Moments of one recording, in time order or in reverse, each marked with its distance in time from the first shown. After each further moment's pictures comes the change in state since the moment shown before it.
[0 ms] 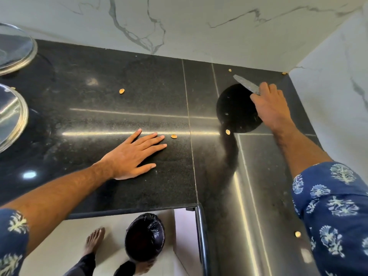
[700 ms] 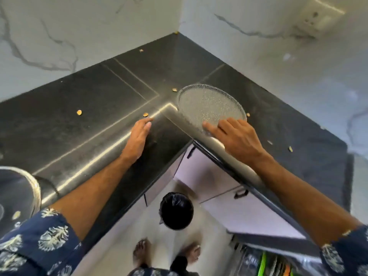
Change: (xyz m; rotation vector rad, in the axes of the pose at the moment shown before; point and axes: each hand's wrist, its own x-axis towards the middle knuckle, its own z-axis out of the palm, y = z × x) left_hand -0.011 0.026 -0.043 -1.195 0.027 0.031; right_hand -0.303 -0.230 -0.243 0.063 0.223 0.305
